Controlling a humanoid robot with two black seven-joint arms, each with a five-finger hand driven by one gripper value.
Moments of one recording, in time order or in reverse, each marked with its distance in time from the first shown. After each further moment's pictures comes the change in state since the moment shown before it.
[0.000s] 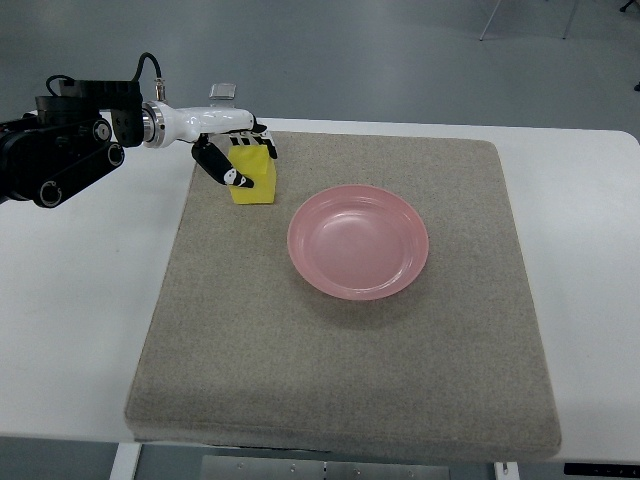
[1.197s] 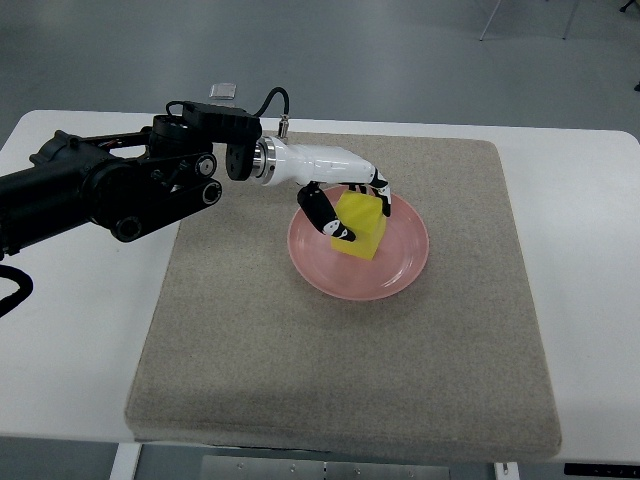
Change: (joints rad) left arm -0.010 -0.161 -0.036 -0.197 0.174 0.002 0.000; right arm 0.000 0.000 0.000 0.000 0.000 0.000 0.000
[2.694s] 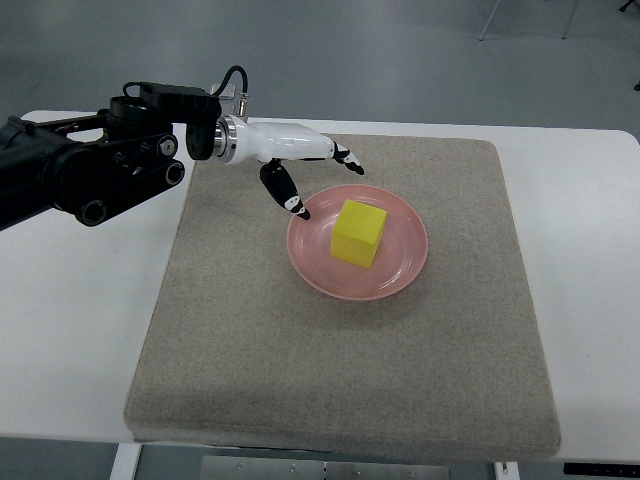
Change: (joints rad) left arm -0.007 0.107 -0.023 0.041 -0.007 -0.001 -0.005; right arm 0.000 0.000 0.000 0.000 0.000 0.000 0.000
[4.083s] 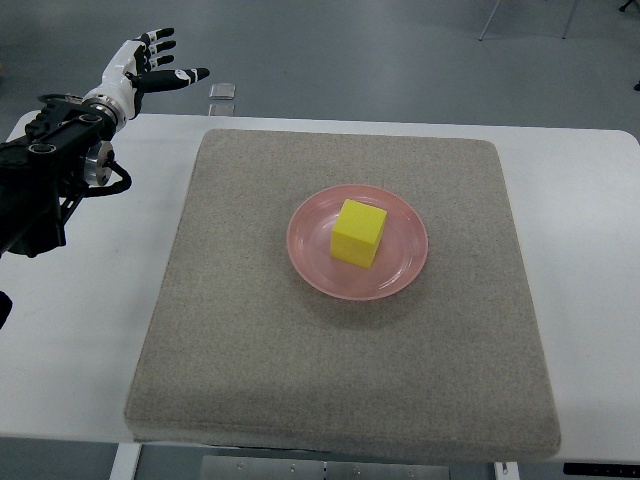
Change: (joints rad) left arm 0.125 -0.112 -0.096 0.531 -1.355 0.350 0.124; right arm 0.000 0.000 0.000 0.000 0.000 0.000 0.000
